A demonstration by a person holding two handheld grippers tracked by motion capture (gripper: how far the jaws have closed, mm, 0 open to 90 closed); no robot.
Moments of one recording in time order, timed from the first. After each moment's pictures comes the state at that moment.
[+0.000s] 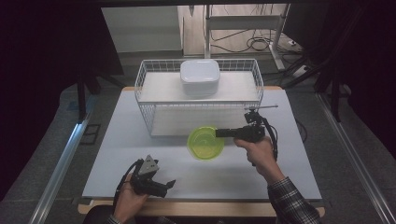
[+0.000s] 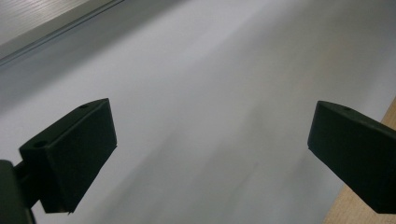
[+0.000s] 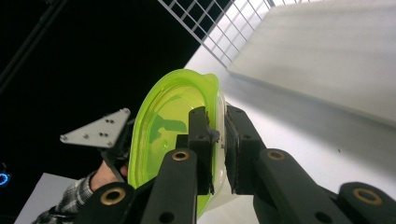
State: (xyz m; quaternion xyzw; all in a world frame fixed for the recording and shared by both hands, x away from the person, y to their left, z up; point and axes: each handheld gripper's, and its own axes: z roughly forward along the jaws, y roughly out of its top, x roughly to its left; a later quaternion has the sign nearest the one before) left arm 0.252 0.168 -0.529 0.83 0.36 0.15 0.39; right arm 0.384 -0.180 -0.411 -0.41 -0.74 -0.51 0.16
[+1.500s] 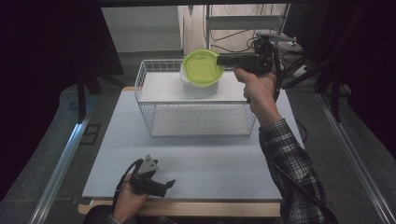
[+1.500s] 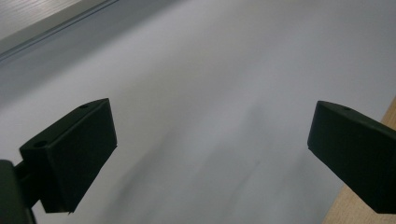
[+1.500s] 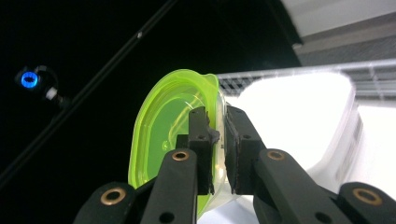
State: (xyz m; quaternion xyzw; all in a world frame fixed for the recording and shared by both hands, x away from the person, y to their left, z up) left arm 0.254 0.170 -0.530 0.83 0.36 0.14 0.39; right arm 0.456 -0.159 -0.249 -0.45 -0.66 -0.60 0.07
